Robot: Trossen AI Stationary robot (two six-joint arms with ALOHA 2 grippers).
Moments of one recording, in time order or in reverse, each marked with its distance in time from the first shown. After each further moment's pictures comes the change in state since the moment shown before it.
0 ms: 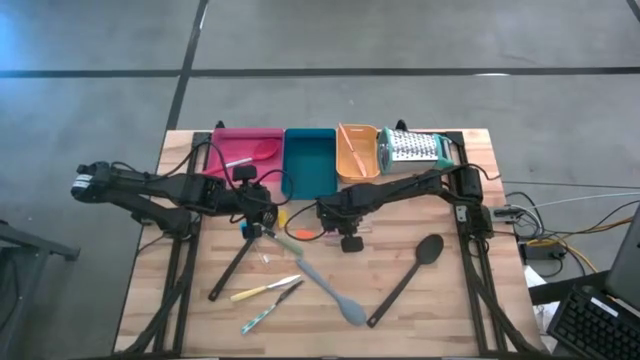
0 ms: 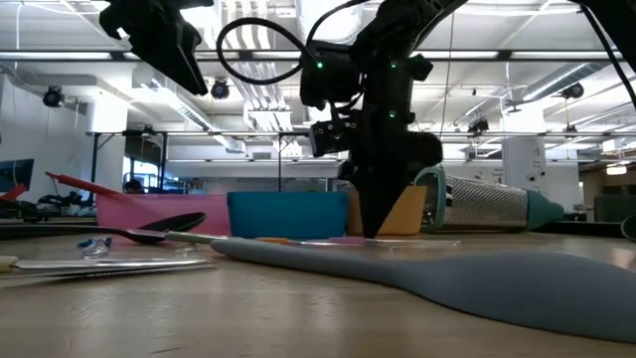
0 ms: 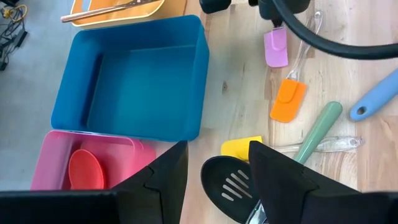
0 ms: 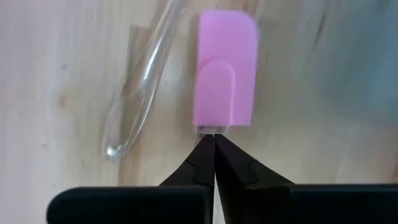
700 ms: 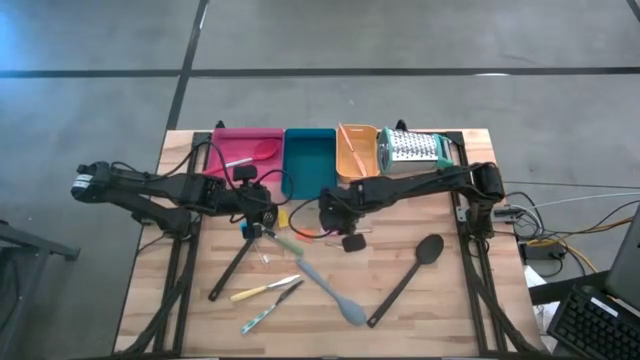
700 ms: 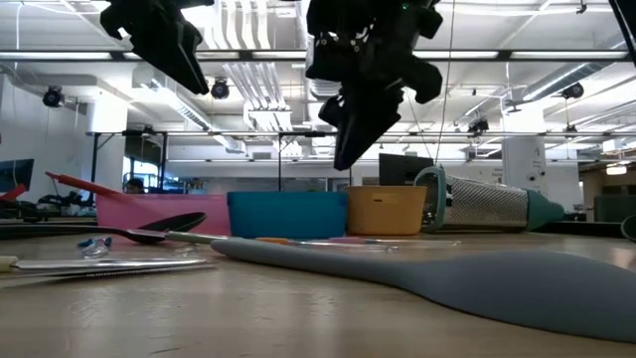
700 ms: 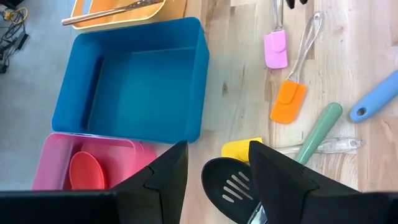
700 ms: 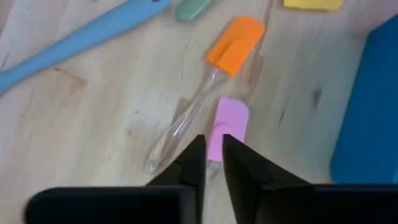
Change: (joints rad) left arm 0.001 0.000 0.000 0.007 0.000 0.008; right arm 0.023 -0.148 0.025 0.059 -0.056 -0.150
